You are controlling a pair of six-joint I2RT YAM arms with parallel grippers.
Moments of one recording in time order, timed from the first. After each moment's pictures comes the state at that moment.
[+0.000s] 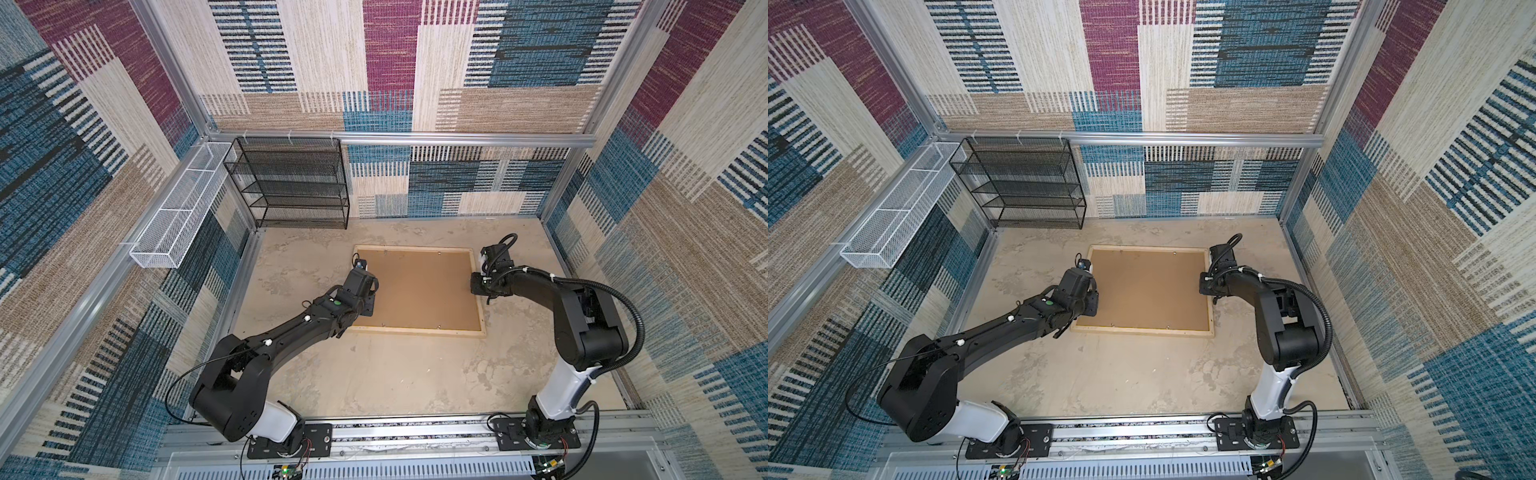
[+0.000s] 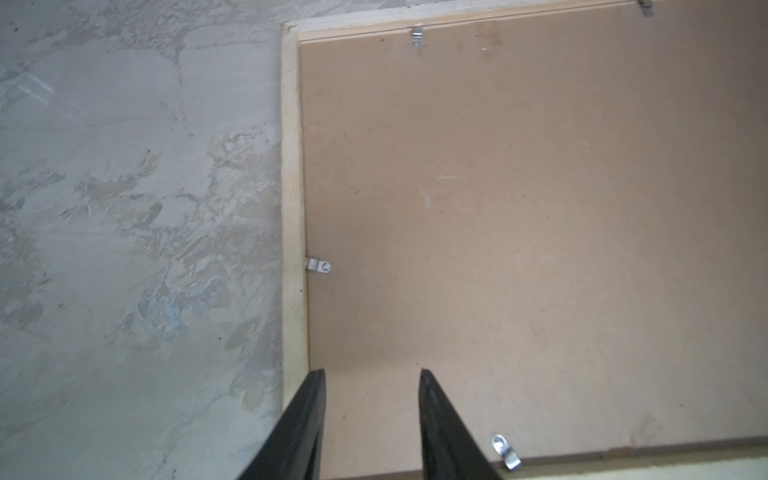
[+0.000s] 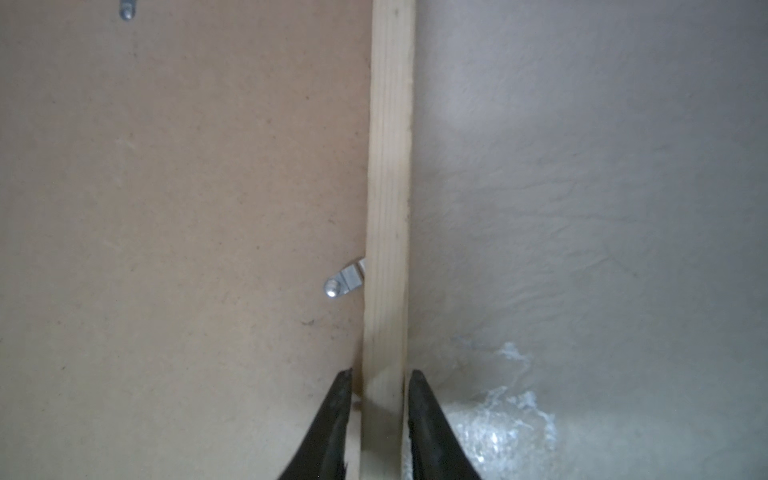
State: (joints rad) left arm -0.60 1.47 0.90 -0.27 -0.31 -0.27; right arm 0.15 1.80 1.07 -0.34 -0.04 0.22
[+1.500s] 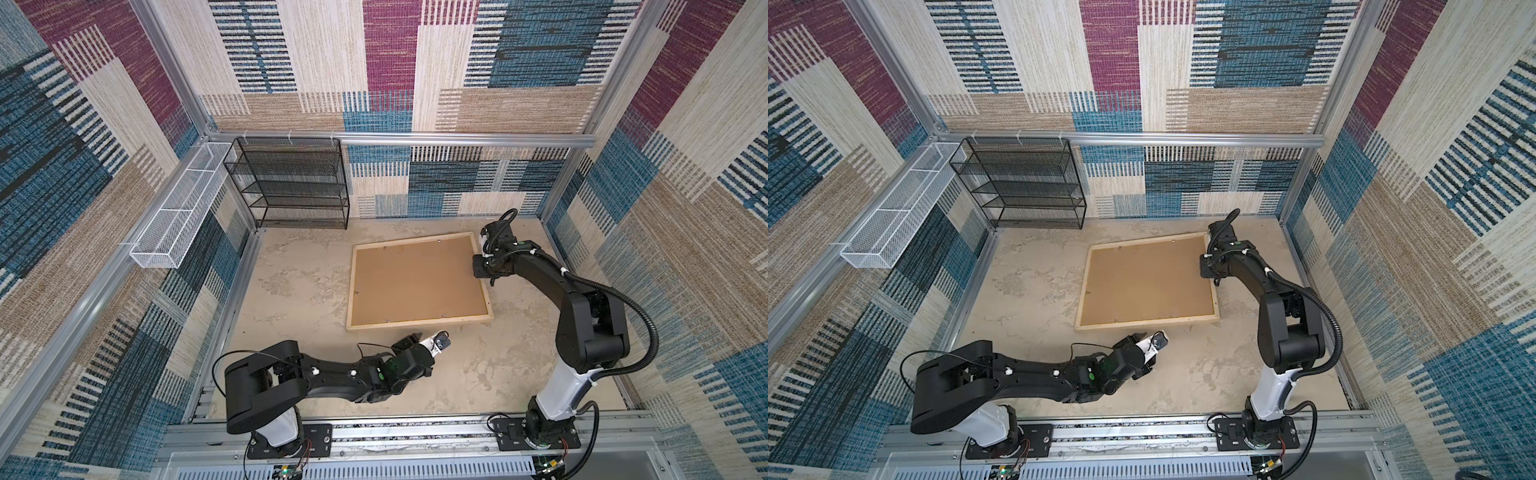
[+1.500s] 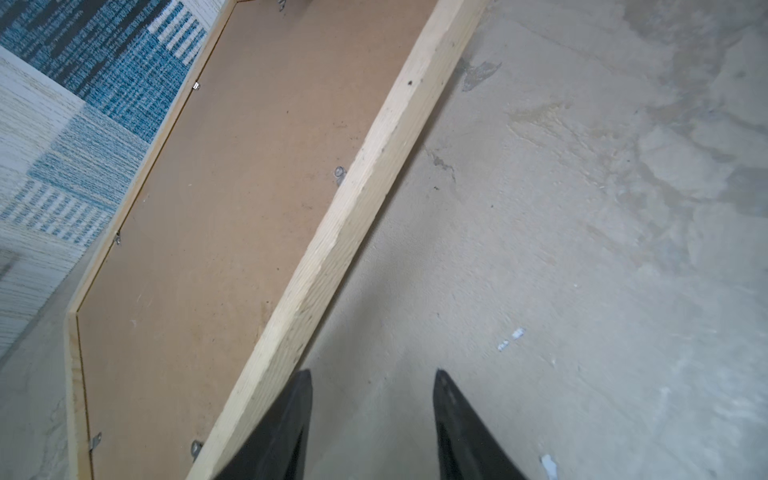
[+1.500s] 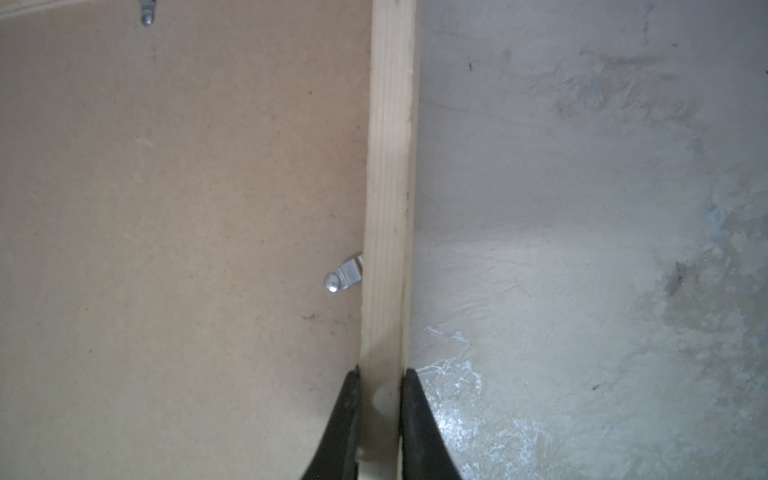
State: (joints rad) left arm -1.24 1.63 0.67 0.34 -0.58 0.21; right arm 0.15 1.77 1.36 -0.66 0.01 0.14
